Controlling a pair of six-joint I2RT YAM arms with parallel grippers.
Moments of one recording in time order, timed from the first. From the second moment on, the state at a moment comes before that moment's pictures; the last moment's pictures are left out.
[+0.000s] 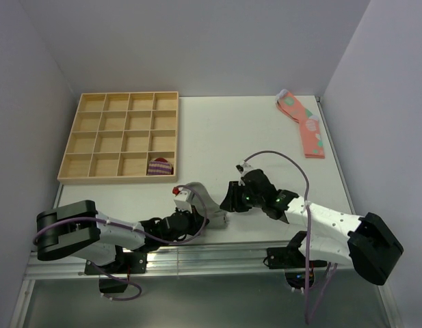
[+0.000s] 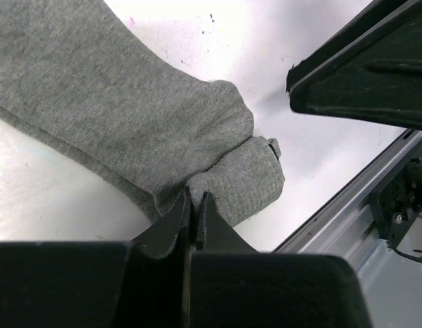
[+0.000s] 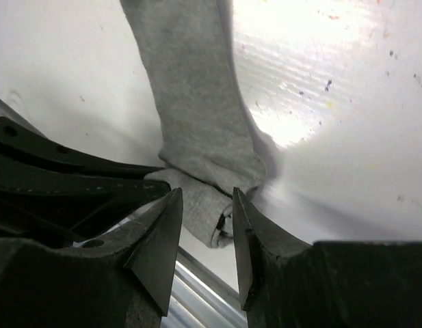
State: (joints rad) left arm -1.28 1.39 0.26 0.64 -0.40 -0.89; right arm 0.75 1.11 0.48 -0.14 -0.18 0.70
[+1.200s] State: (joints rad) left arm -1.12 1.37 0.31 0.49 -0.11 -0.97; right arm 0.82 1.28 0.25 0.39 -0.12 0.82
